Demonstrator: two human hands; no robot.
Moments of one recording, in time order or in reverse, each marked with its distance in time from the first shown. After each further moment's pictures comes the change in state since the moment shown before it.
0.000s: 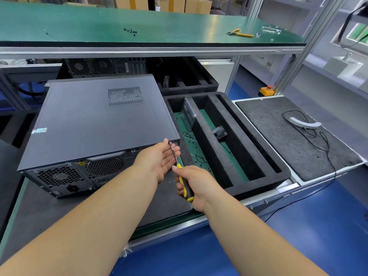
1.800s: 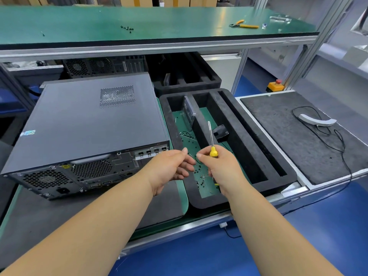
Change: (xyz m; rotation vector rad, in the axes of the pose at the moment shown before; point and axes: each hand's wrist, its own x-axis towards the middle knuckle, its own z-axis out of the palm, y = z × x) left_hand -0.002 -0.028 0.033 0.573 -0.281 0.188; right_hand 0.047 -0.029 -0.091 -0.429 0.189 -0.500
